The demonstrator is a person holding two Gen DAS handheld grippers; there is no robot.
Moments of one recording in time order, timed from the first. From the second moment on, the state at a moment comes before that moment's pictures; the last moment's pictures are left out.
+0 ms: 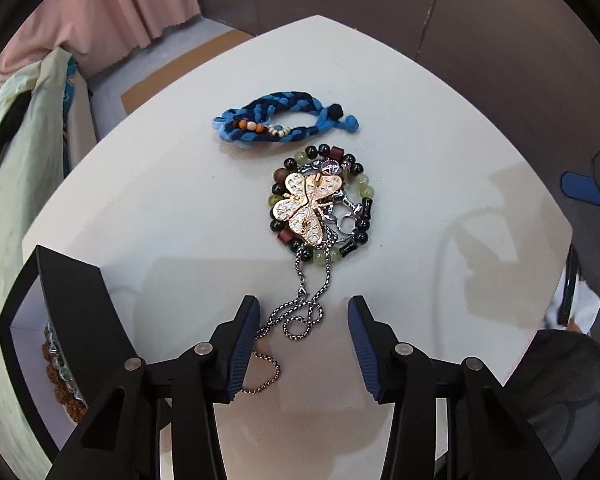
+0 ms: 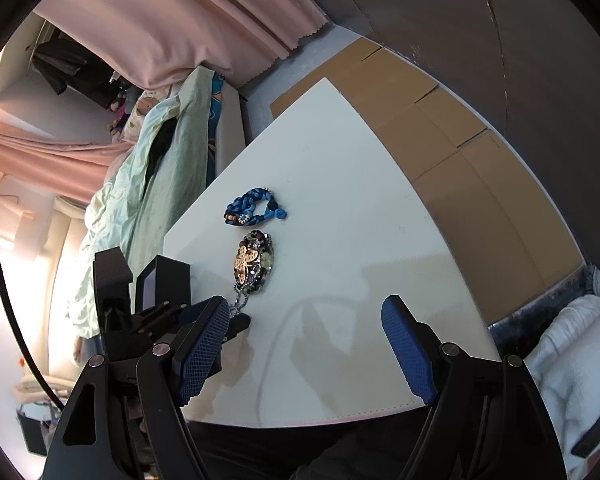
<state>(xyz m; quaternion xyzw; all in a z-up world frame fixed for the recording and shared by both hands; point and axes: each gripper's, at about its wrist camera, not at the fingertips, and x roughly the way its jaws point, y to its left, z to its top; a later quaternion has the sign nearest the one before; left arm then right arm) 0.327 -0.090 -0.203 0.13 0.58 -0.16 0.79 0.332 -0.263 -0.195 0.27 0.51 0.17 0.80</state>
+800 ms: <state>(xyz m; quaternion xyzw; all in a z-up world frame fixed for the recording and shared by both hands) 0.308 -0.054 -0.111 0.04 0.49 -0.14 0.86 0.365 -0.219 -0.188 0.28 0.52 0.22 0.78</state>
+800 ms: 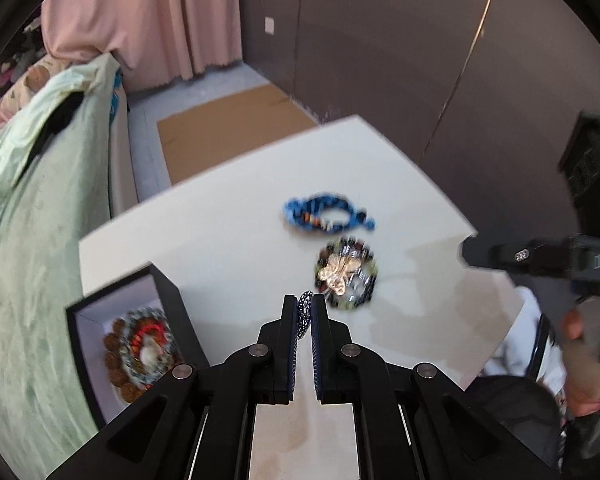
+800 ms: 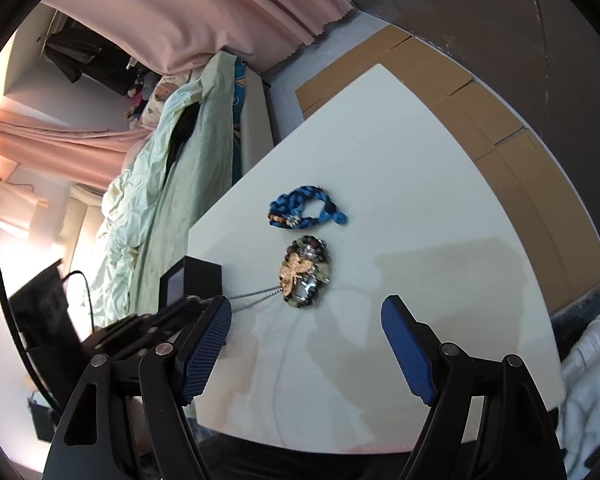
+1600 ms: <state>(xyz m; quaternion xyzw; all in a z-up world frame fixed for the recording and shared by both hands) 0.294 -0.024 0.042 -0.01 0.34 -0.13 0.93 0.406 -0.176 -0.201 0.23 0.54 0.22 0.77</state>
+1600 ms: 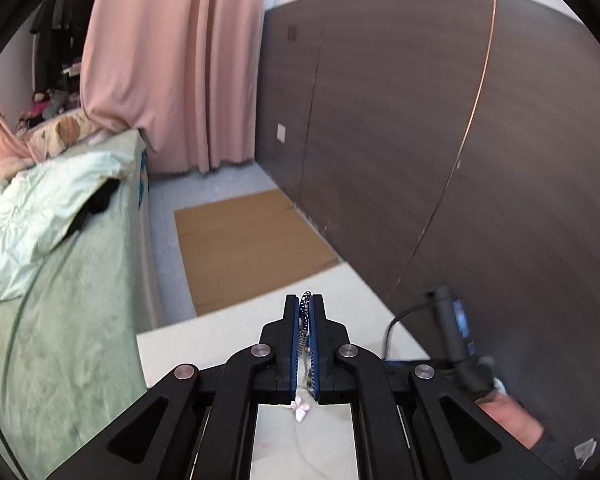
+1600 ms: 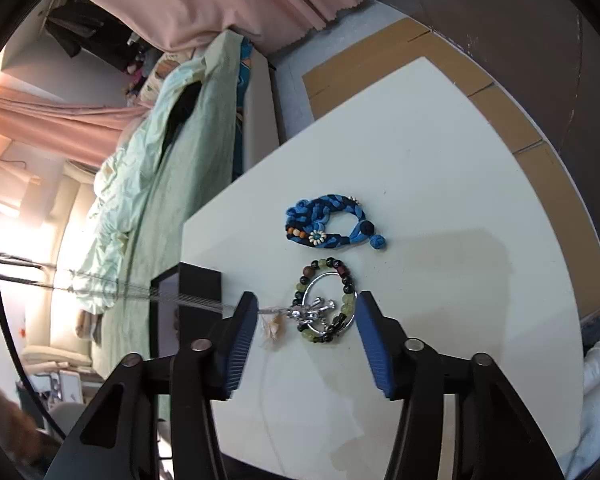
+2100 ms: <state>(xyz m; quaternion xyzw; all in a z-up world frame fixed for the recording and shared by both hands) 0.287 -0.003 0.091 -0.01 0.29 -0.11 0.95 0.454 -0.161 -0.210 0.16 0.55 0.16 0.80</state>
